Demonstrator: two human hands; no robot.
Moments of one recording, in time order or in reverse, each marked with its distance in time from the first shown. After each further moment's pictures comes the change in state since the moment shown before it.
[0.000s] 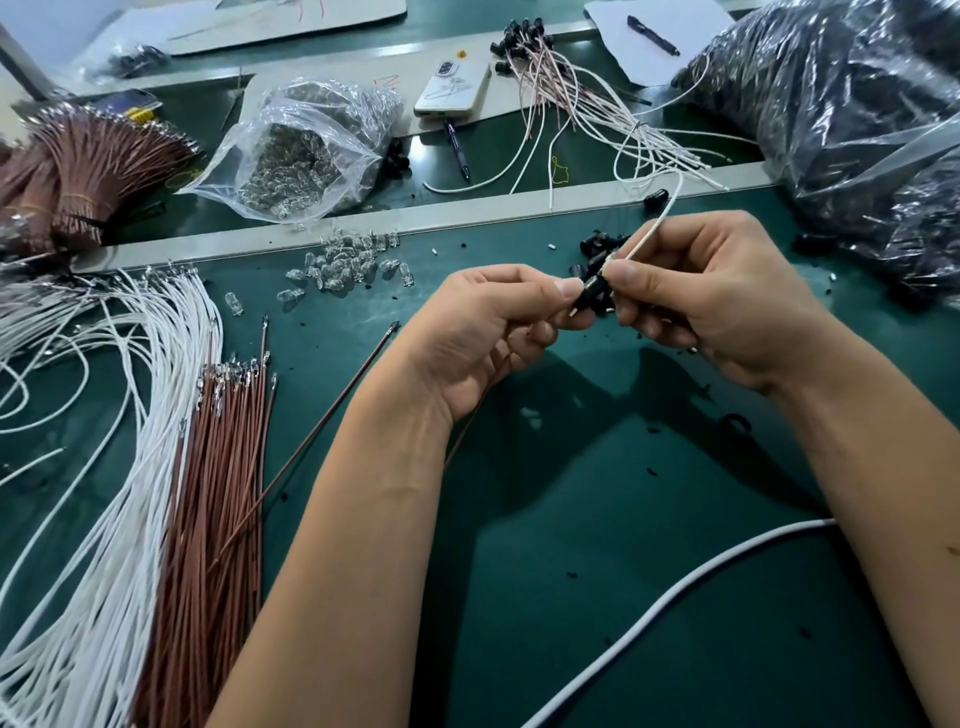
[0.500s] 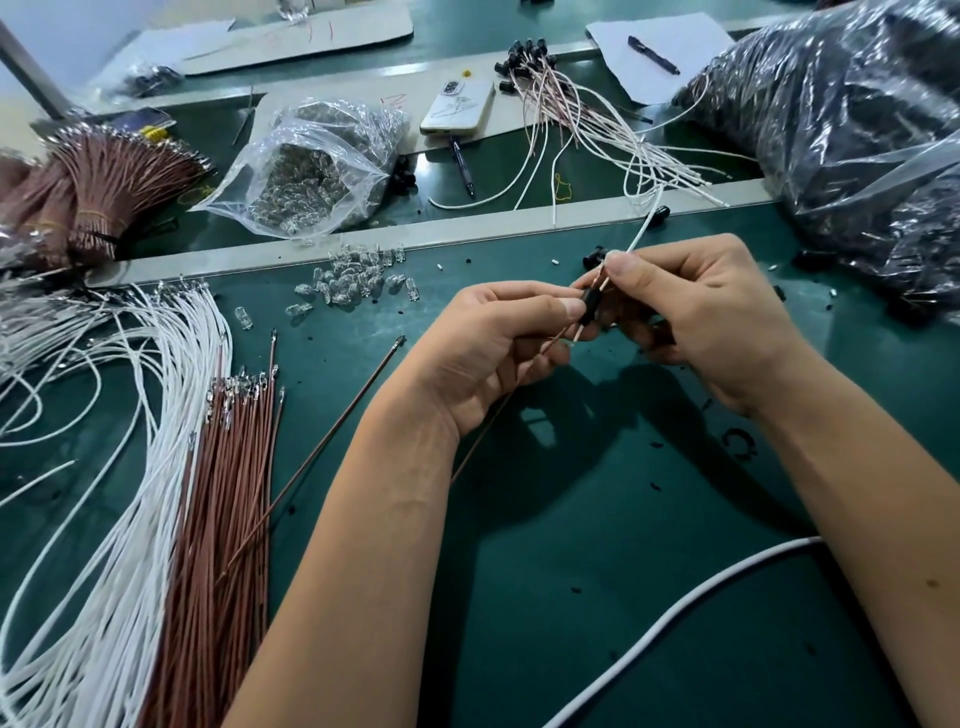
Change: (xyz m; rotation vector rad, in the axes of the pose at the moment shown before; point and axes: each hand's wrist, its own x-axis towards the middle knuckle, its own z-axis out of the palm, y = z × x) left_hand -0.001 -0.001 0.002 0.012 -0.012 0.022; right_hand 0.000 0.003 0.011 -0.089 0.077 -0.034
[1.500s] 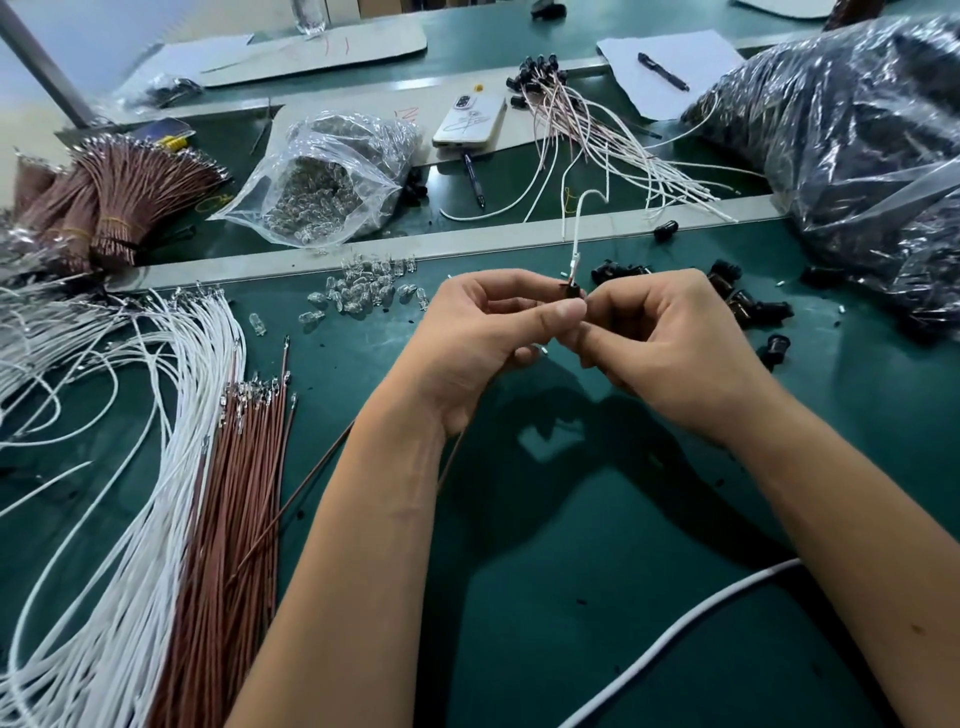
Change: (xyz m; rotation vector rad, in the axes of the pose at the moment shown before) left_hand -0.002 0.004 -0.012 0.107 0.053 0.172; right_hand -0.008 -0.001 0.020 -0.216 -0.087 -0.093
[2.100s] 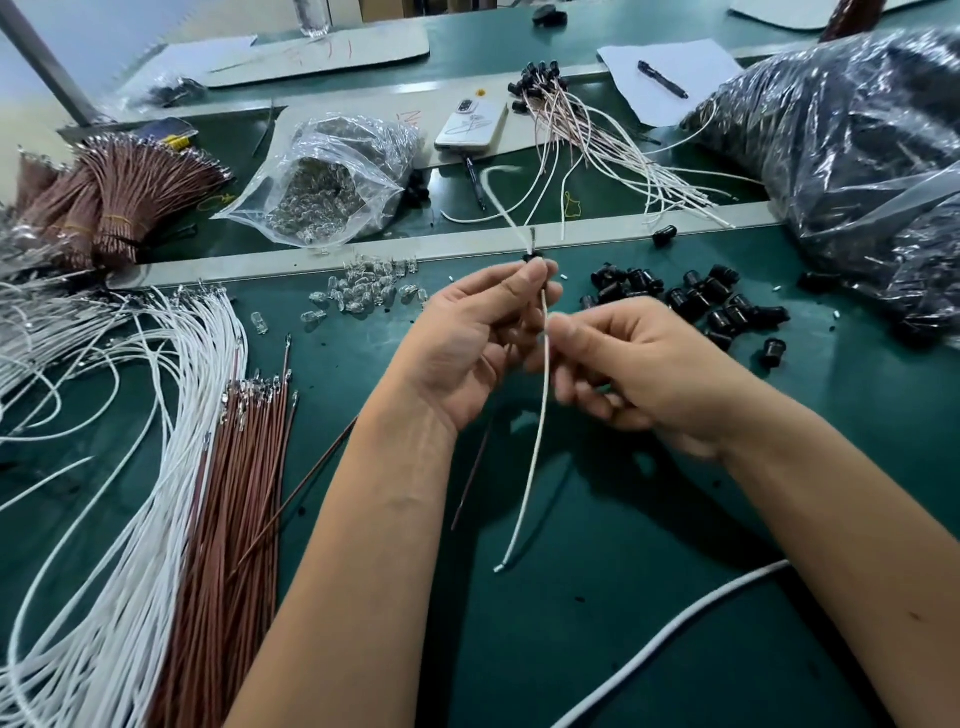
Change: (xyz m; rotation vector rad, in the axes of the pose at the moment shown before) left_hand 0.005 0.001 0.001 -0.361 0.083 -0.052; right_hand -0.002 -0.009 0.006 0.356 -0.327 0.300
